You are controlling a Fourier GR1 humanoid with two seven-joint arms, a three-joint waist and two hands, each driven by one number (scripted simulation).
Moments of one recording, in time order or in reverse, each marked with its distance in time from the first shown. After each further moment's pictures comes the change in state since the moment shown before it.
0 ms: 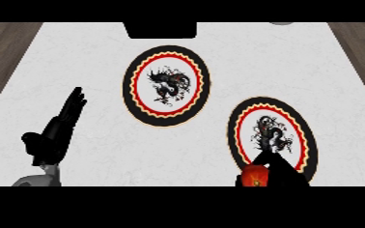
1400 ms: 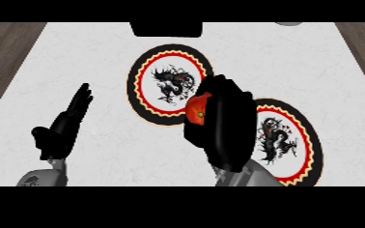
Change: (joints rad) left arm -0.036 -0.032 0.000 0.009 -0.036 -0.012 0.014; right arm -0.785 0.108 0.064 0.154 -0.025 0.213 0.214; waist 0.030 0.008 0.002
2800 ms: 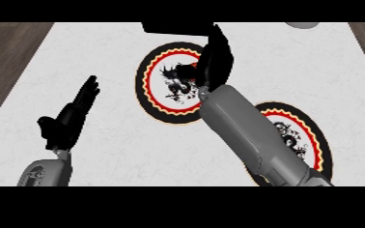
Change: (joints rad) left arm -0.064 -0.006 -0.009 0.017 -0.003 -0.032 0.024; right arm -0.450 0.000 -0.112 0.894 -0.488 -0.785 -0.057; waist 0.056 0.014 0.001
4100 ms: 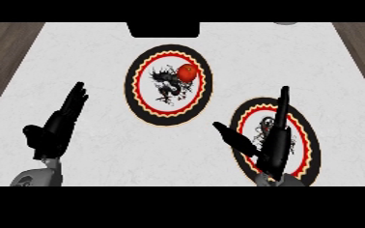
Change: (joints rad) left arm 0.060 0.011 0.049 -0.026 0.006 0.004 -0.008; right arm 0.746 -0.311 0.156 -0.704 -0.573 -0.407 -0.683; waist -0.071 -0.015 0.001
